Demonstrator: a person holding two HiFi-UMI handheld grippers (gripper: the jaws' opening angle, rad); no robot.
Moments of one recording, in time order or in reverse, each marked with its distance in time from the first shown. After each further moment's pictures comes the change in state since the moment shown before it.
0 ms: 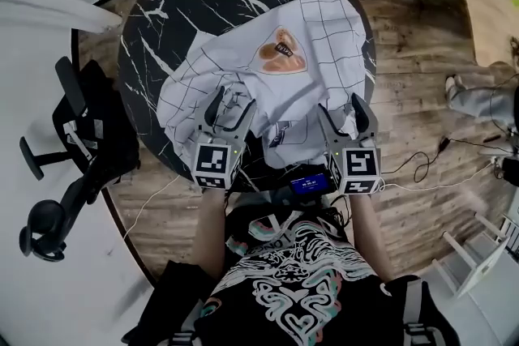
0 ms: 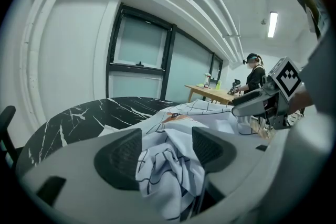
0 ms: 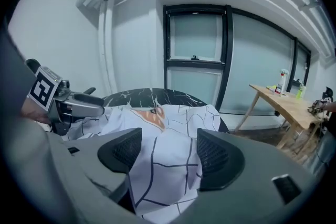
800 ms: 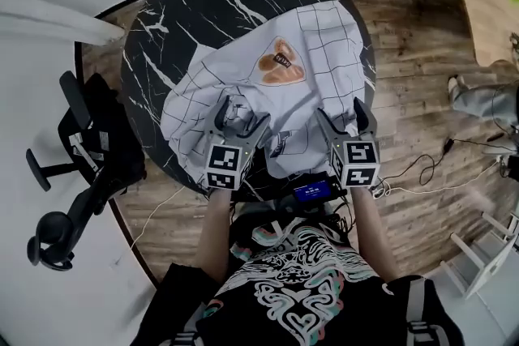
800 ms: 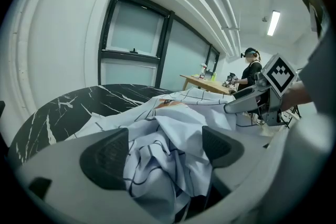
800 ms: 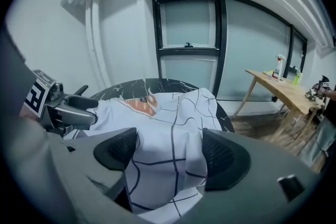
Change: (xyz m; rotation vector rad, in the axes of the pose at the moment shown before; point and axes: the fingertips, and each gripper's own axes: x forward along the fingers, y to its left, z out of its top) left arm 0.028 -0.014 -0.027 -0.004 0.126 -0.065; right arm 0.025 -0.020 -0.029 0.090 0.108 -0.022
